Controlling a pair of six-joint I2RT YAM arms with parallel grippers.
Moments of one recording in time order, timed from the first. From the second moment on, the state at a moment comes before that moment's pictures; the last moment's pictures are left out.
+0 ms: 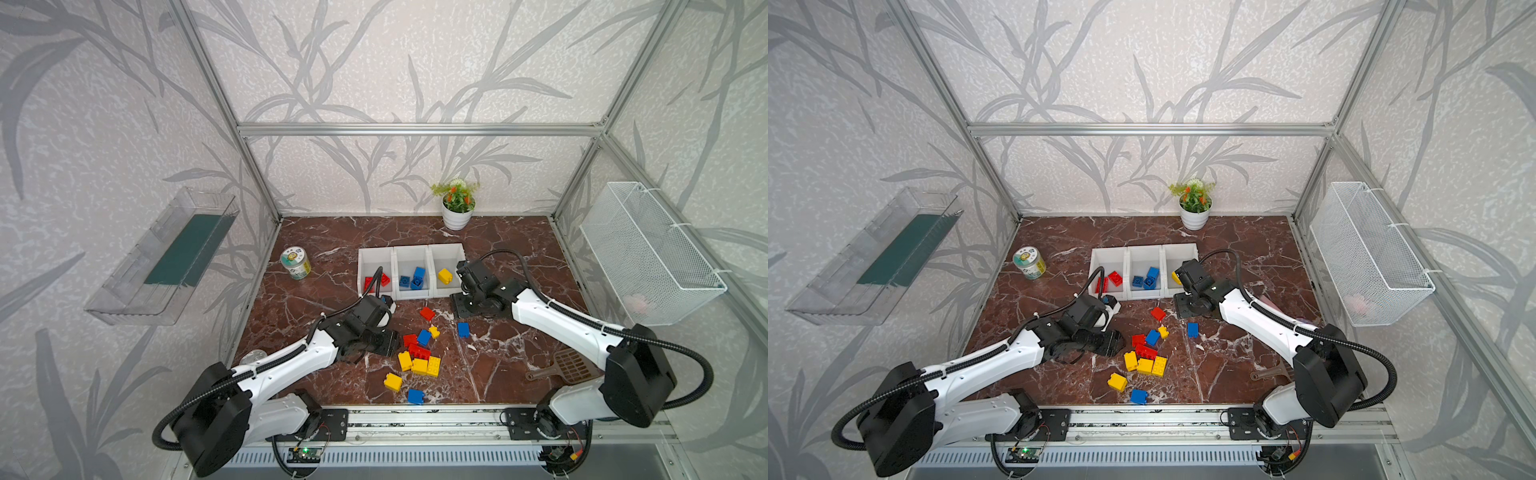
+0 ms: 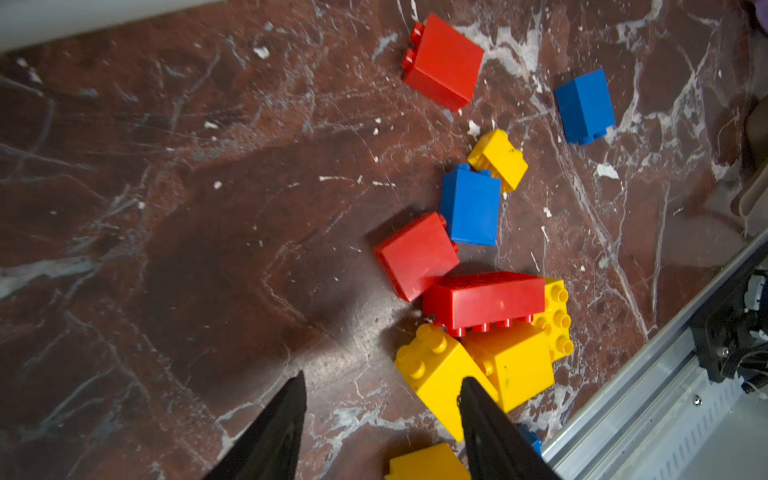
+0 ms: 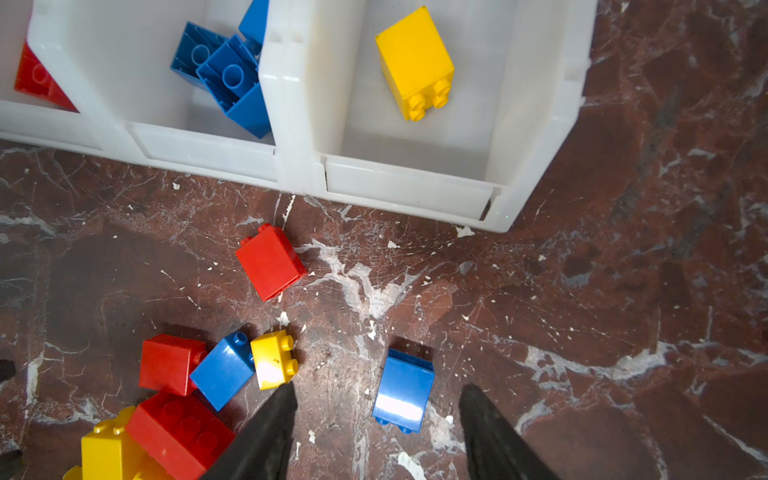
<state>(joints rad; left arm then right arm) -0.73 1.19 0.62 -0.47 0.18 -0.43 0.64 1.45 1.01 -0.64 0.08 0.41</state>
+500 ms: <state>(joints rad) -0.80 1.24 0.62 -0.49 0.24 -0.58 0.64 1.37 0.91 -0.56 0.08 0.38</state>
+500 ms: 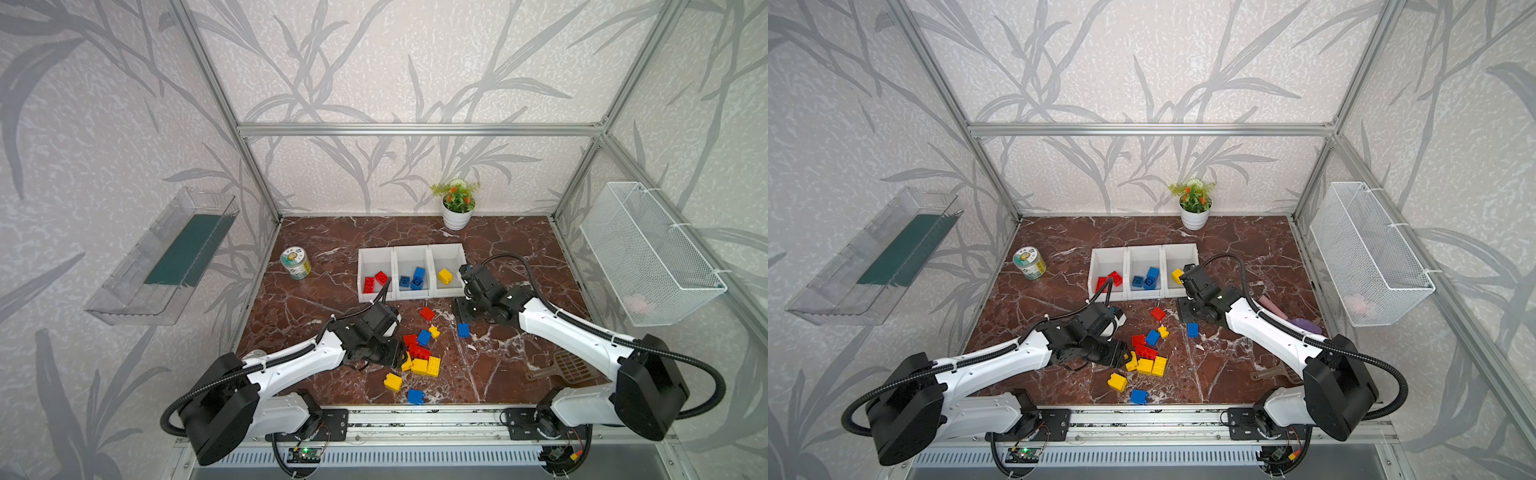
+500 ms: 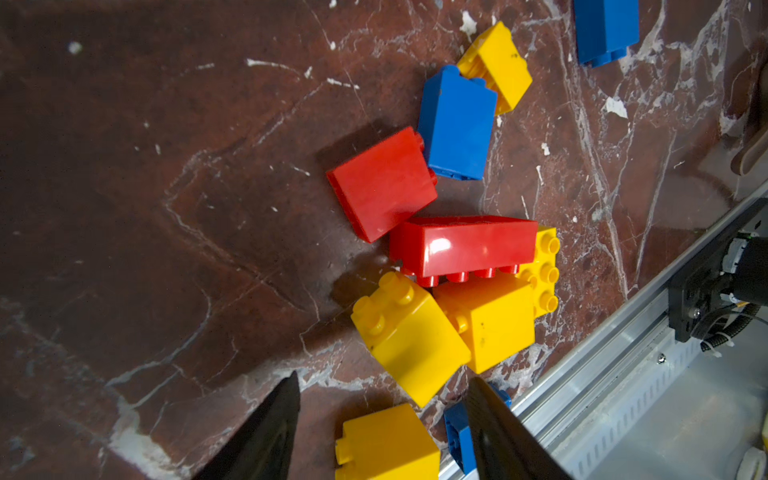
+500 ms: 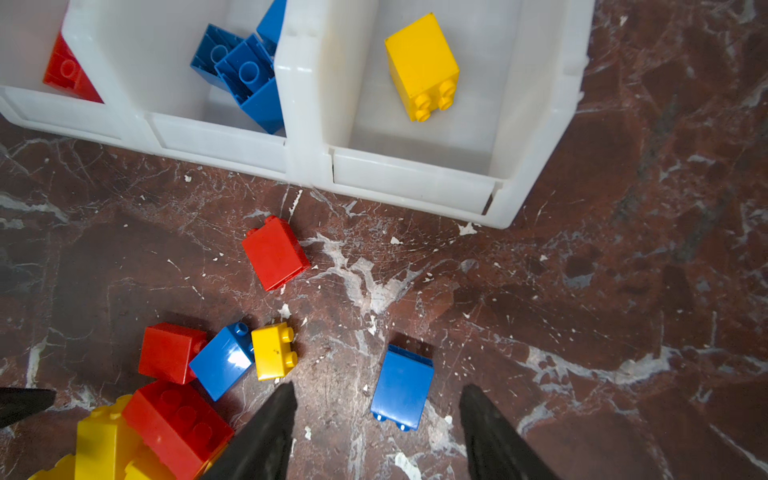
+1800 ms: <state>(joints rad) -0.81 1.39 0.64 -0.43 0.27 -0.71 0.64 1.34 0.82 -0.50 0.07 0.40</state>
